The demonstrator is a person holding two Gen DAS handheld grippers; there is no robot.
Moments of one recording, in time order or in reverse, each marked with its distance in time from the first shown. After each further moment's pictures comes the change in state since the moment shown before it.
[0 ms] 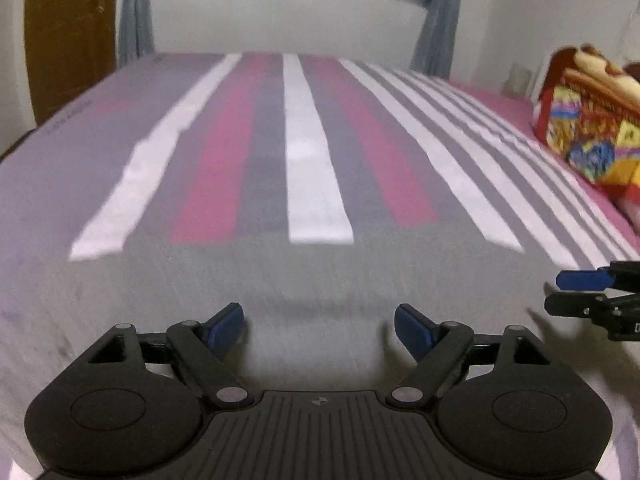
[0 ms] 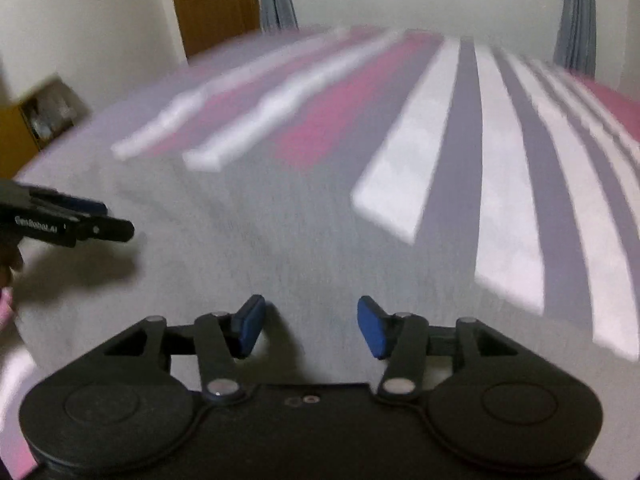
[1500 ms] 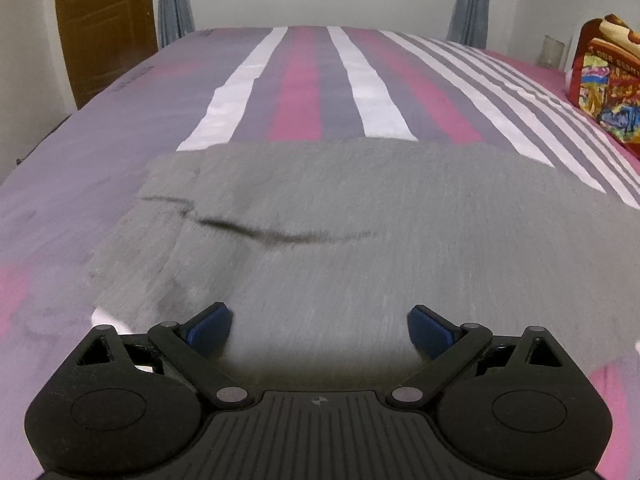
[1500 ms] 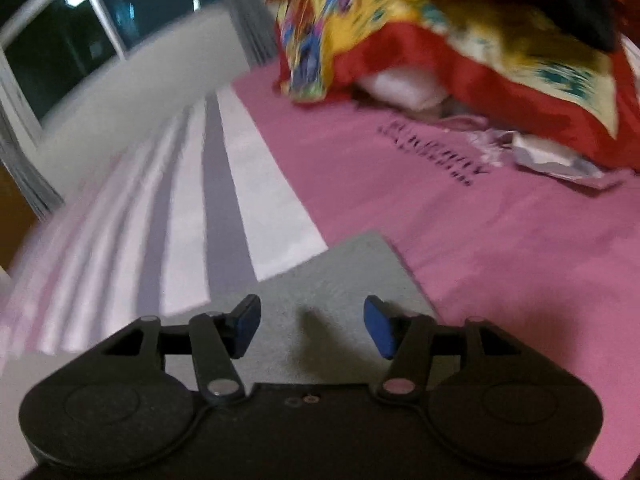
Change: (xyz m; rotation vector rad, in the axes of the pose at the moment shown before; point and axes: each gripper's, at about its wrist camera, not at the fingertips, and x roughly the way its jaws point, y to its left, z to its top) left arm -0.046 0.040 -0.082 0.017 0.083 0.131; right arm -0.277 -0.288 -0.180 0.762 -0.254 -0.392
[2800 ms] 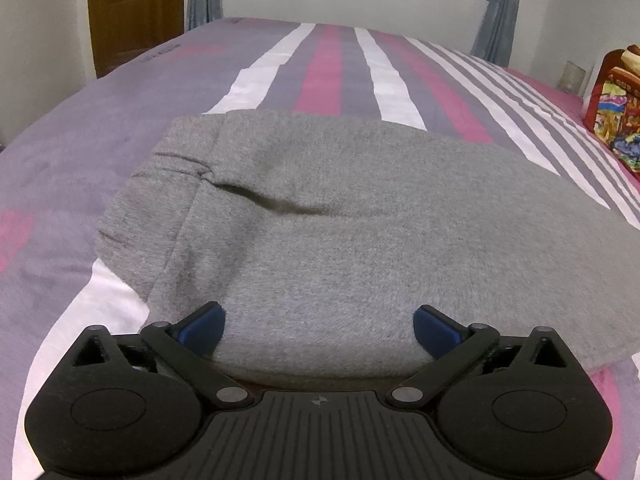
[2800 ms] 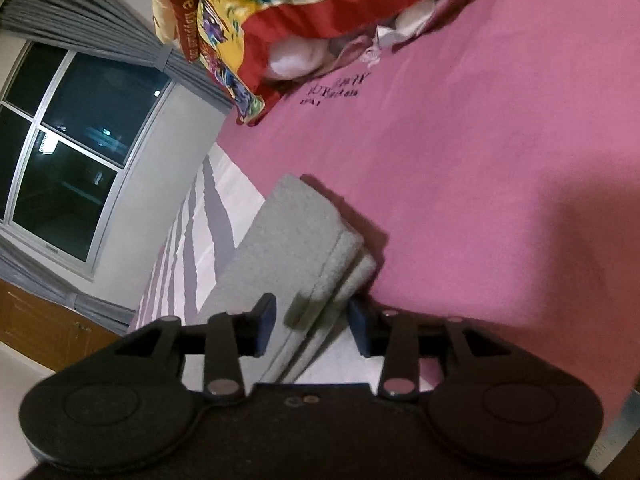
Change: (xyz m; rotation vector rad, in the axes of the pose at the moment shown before) left arm 0.004 0.005 -0.018 -0.113 -0.005 0.008; right arm 0.007 -0.065 -0.058 0.449 -0.003 0.182
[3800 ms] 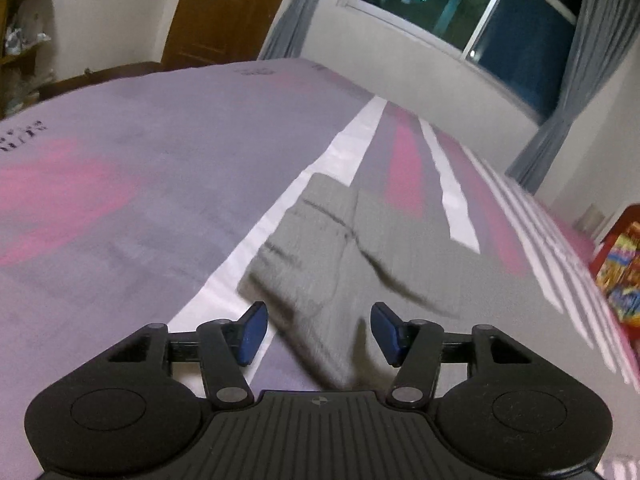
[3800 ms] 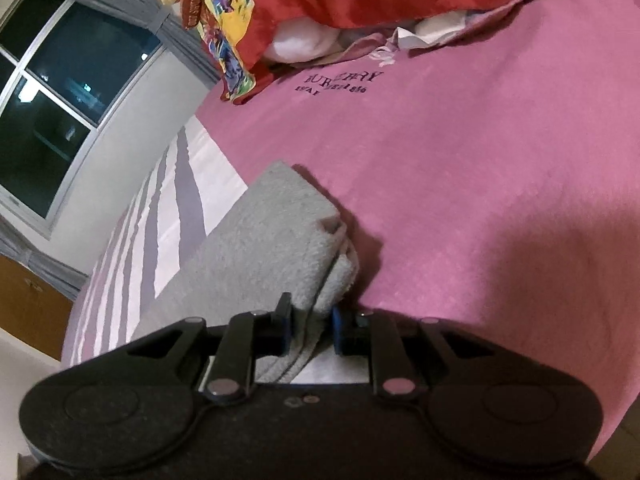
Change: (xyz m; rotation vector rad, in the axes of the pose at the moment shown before) left arm -0.017 0.106 -0.008 -0.369 -0.186 -0.069; right arm 0.005 0.020 0.009 -0.154 0.044 -0.147
